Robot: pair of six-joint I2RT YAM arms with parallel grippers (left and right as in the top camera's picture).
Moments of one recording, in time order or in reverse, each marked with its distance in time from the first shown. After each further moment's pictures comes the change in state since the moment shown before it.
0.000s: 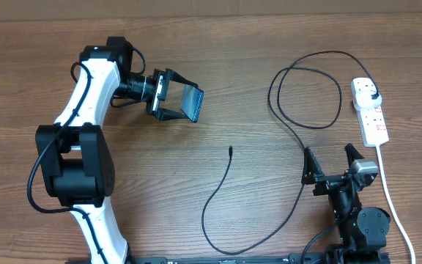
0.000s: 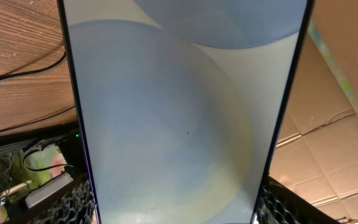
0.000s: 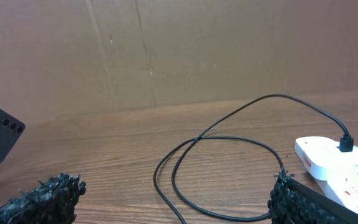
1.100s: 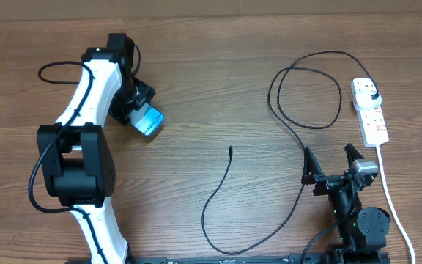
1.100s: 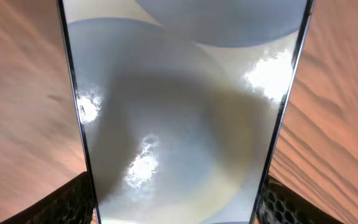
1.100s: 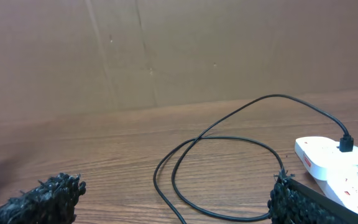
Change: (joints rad) left arm -0.002 0.000 -0.008 0.141 -1.062 -0.033; right arm 0.000 0.000 0.000 0.000 0.000 0.000
